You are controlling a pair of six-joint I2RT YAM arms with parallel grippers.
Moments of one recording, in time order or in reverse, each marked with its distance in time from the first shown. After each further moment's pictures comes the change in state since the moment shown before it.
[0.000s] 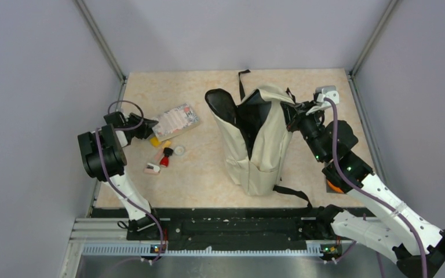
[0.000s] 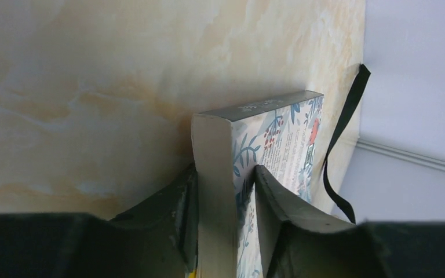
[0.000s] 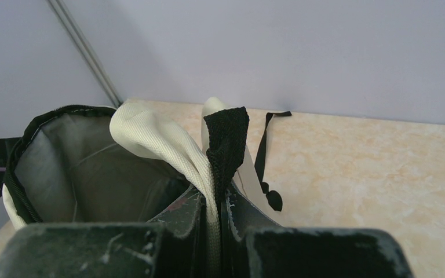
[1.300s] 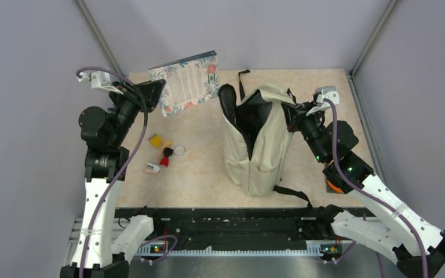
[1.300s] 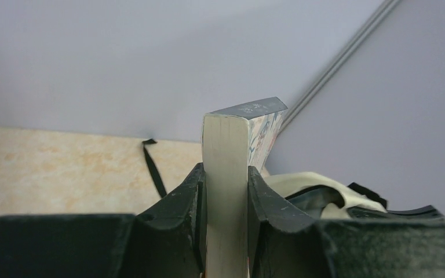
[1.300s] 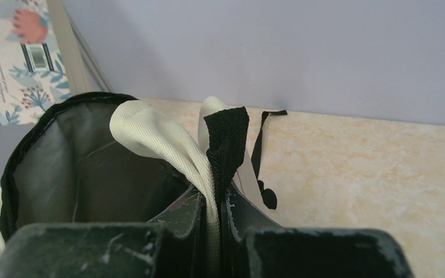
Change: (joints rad) left arm -0.440 -1.112 0.137 -0.329 -0.297 0.176; right arm 0.000 -0.007 0.000 -0.018 0.004 -0.017
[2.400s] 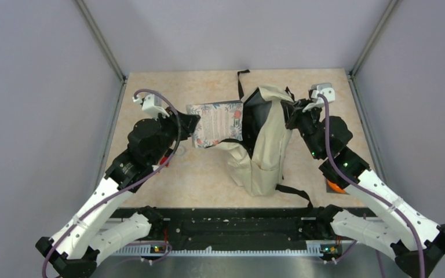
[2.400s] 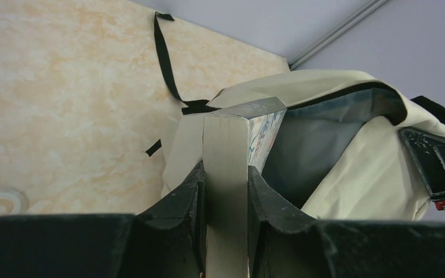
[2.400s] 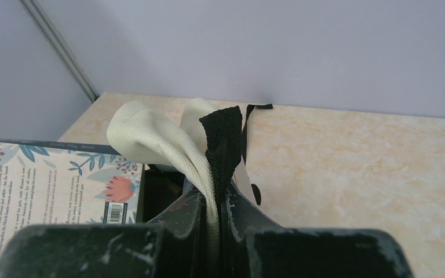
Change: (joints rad) left arm -0.599 -0.002 -0.111 -0.248 -0.562 -0.030; right arm 0.000 0.051 0.026 -0.010 0.053 -0.011
